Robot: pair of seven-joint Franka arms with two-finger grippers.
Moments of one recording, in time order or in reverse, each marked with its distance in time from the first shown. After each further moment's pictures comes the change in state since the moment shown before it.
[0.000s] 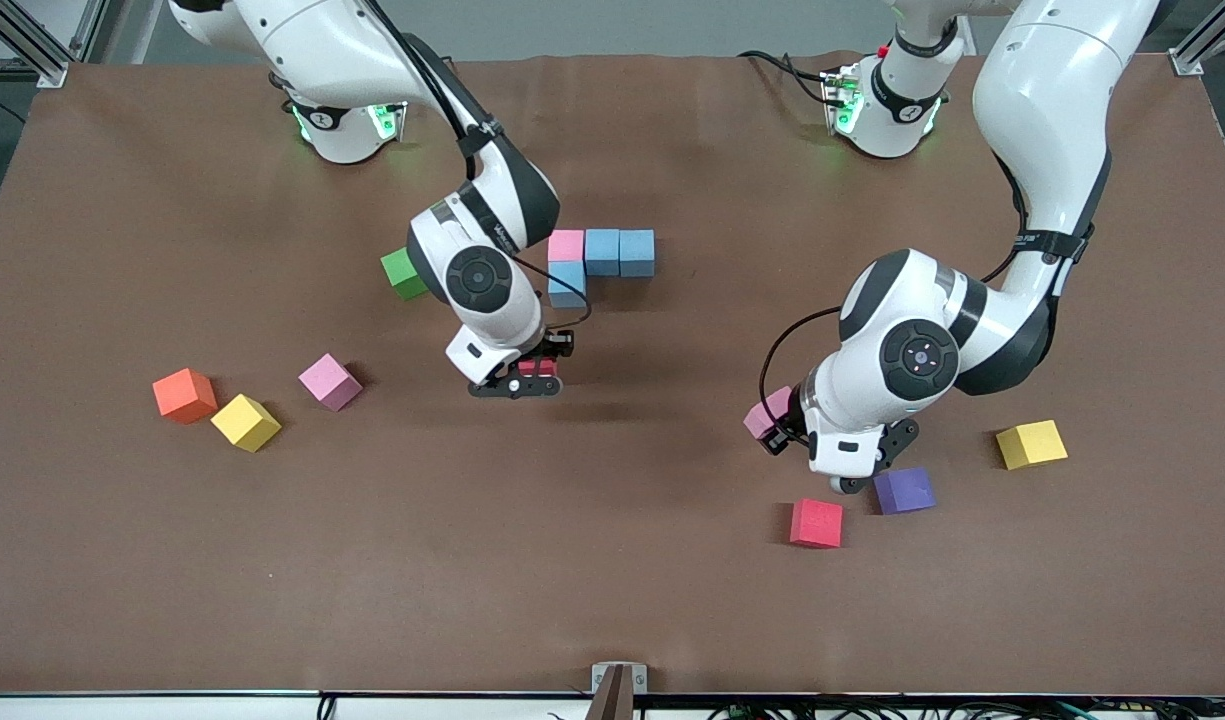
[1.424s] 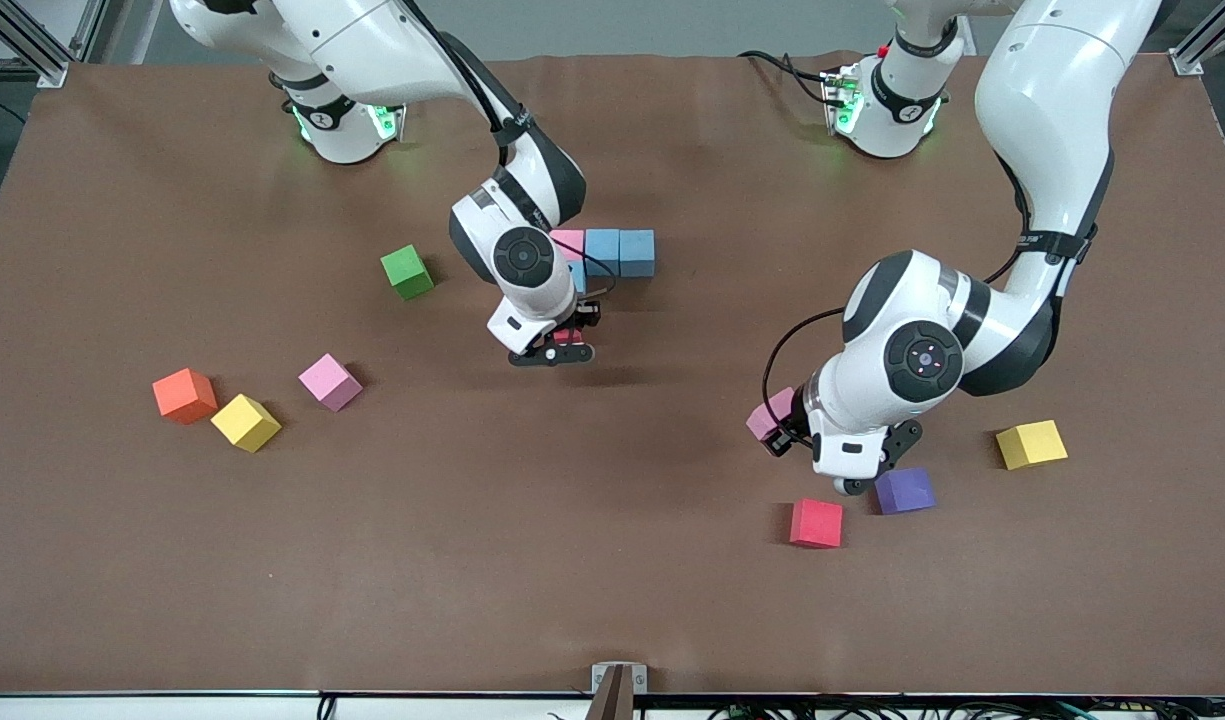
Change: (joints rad) left arm 0.004 0.000 0.001 0.000 0.000 0.000 0.000; right arm 0.067 -0.002 0.029 -0.132 0.027 0.116 0.007
